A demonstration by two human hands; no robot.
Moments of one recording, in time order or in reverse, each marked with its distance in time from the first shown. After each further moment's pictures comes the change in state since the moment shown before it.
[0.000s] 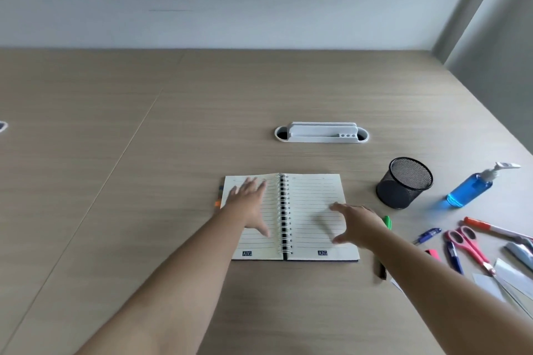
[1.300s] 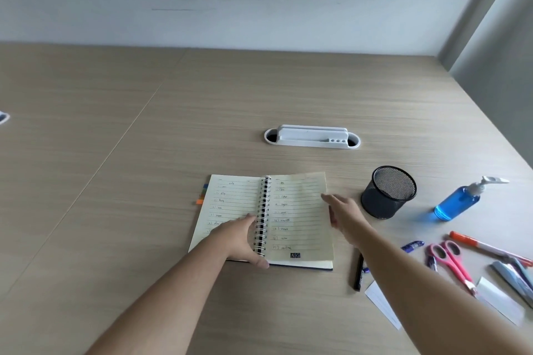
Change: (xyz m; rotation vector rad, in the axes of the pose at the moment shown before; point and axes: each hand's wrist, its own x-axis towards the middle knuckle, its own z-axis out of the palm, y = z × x) left_hand -0.036 0.042 0.026 -0.355 -0.193 -0.151; right_hand 0.031 0.019 -0.012 1.283 0.044 0.229
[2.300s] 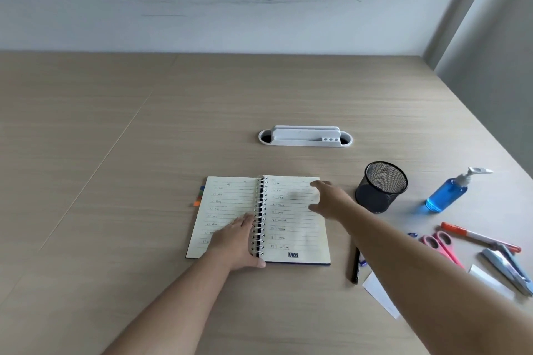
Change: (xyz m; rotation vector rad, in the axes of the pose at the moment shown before) left_hand 0.004 -0.005 0.023 0.193 0.182 0.109; right_hand 0.004 -0.025 0.008 -1.097 -0.037 -0.199
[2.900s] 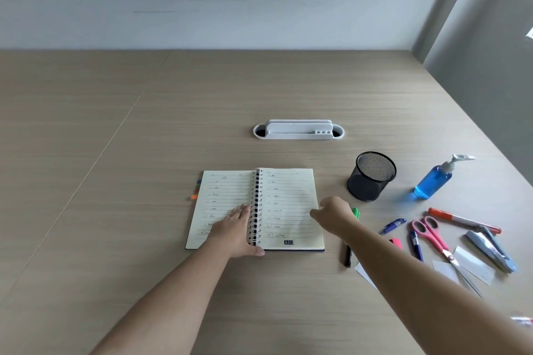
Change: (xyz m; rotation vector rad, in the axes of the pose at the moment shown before) left_hand 0.000 0.001 0.004 0.049 0.002 0.012; right_hand -0.061 -0.004 0.014 0.281 0.049 0.265
